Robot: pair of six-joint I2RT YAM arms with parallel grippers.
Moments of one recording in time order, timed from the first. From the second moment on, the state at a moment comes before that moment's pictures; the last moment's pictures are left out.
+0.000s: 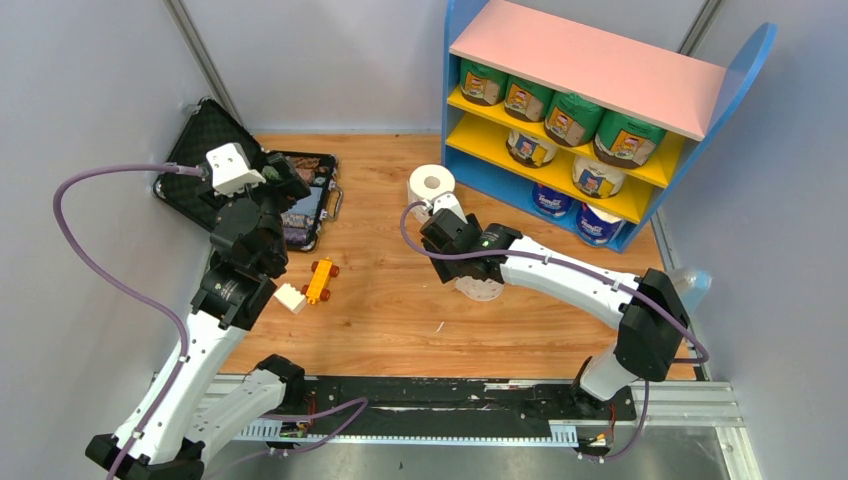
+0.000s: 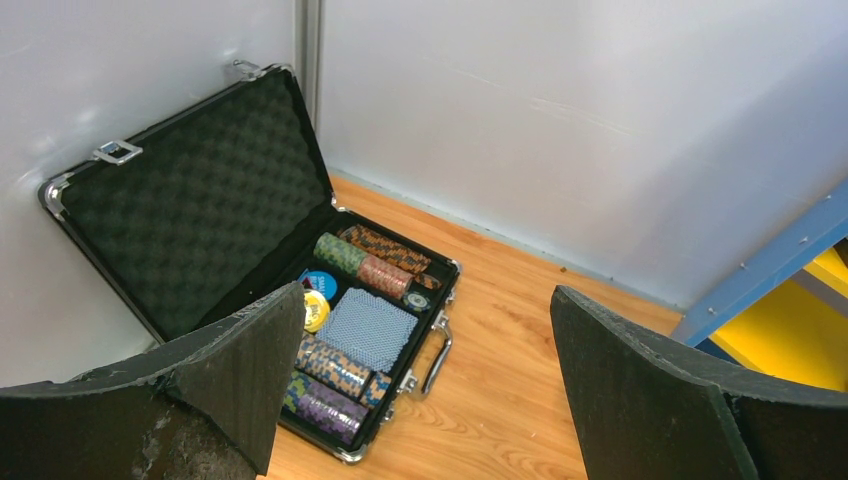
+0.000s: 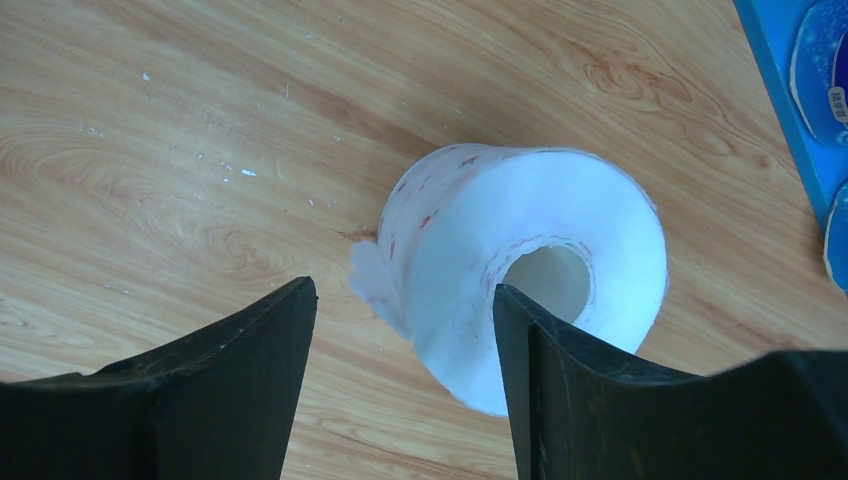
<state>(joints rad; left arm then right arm) -0.44 0.79 1.01 -0.11 -0.76 -0.17 0.95 1.57 1.28 -0.72 0.45 0.32</state>
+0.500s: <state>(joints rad) -0.44 0.79 1.01 -0.11 -0.75 -0.17 0.93 1.64 1.28 -0.73 0.49 0.31</state>
